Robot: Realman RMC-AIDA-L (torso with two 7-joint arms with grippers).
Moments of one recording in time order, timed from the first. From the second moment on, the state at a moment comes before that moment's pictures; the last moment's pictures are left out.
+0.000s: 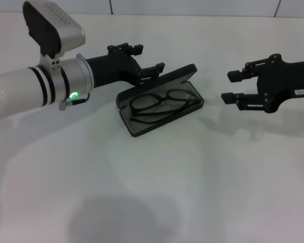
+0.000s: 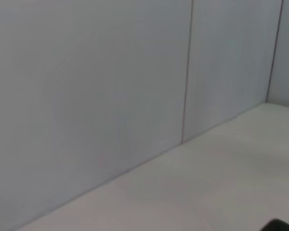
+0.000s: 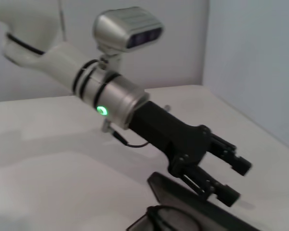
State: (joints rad) left arm -0.69 -2.10 1.10 0.39 1.48 0.91 -1.12; right arm 0.48 2.01 -1.18 -1.15 -1.87 -1.41 1.62
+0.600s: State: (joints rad) left arm -0.67 -2.10 1.23 0.40 1.48 0.93 -1.09; right arm 0.47 2.01 -1.14 -1.14 -1.88 -1.43 1.61
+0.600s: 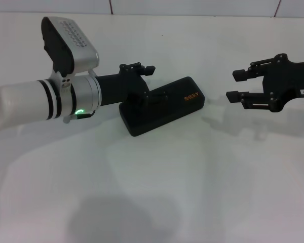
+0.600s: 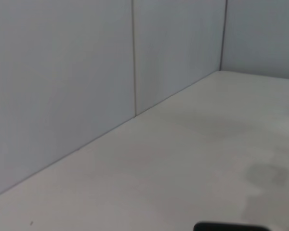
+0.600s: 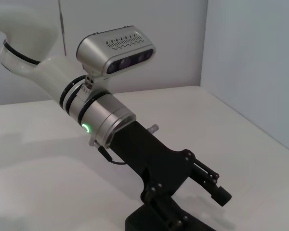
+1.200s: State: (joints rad) left arm -0.51 -1.99 1.21 0.42 1.17 1.69 -0.89; right arm 0.58 1.96 -0.96 -0.82 -1.62 -1.76 1.34
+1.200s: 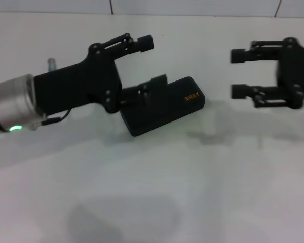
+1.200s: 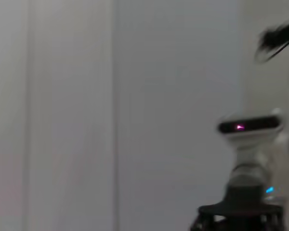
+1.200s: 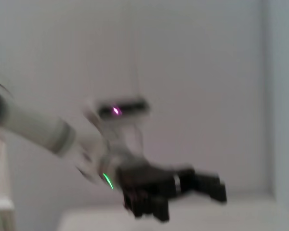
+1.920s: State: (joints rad) left arm -0.48 -2.00 1.21 0.42 1.24 1.79 -0.87; right arm 0.54 1.98 -0.87 -0.67 -1.63 -1.89 1.05
